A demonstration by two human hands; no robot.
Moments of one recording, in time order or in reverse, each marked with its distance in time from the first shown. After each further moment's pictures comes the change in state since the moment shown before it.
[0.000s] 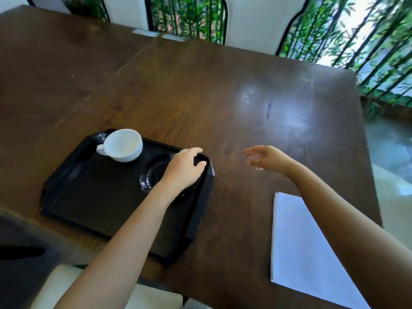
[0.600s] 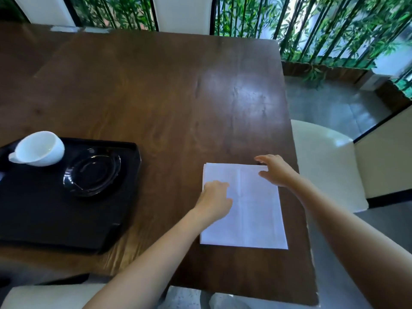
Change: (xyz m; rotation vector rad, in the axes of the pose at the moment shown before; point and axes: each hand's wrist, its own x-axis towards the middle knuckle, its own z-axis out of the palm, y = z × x) left_hand -0.078 0.129 0.220 0.220 -0.445 0.165; right_hand -0.114 0.213 -0.060 -0.403 0.130 0.180
